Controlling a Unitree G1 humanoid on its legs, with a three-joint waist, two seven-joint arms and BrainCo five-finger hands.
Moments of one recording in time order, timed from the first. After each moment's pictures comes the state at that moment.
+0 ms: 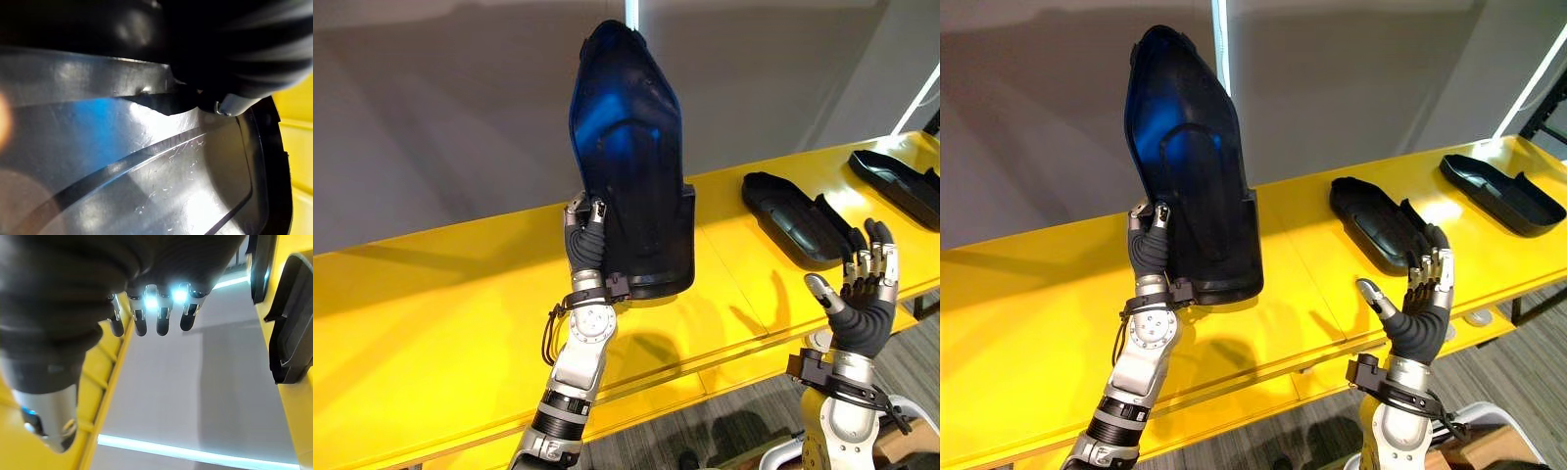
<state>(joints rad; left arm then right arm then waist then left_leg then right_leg) -0.36 -0.06 -0.18 0.05 0.12 -0.09 0.52 0.25 -0.02 -0.13 -0.49 0.14 -0.33 -0.20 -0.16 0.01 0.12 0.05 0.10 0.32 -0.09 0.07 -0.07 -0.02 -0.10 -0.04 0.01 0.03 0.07</state>
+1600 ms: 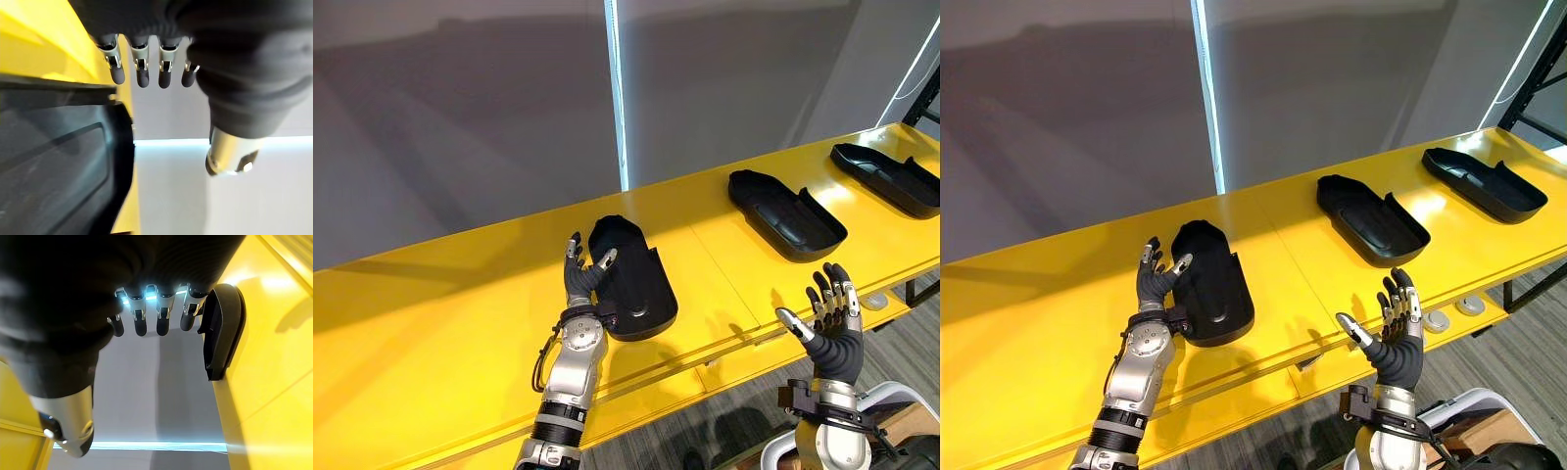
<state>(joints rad) -0.33 -0.08 -0.06 0.12 0.02 0.09 0.41 0.35 0.00 -0.11 -0.44 0.13 -0.25 -0.09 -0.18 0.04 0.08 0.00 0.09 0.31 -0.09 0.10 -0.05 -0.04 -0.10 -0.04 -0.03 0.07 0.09</state>
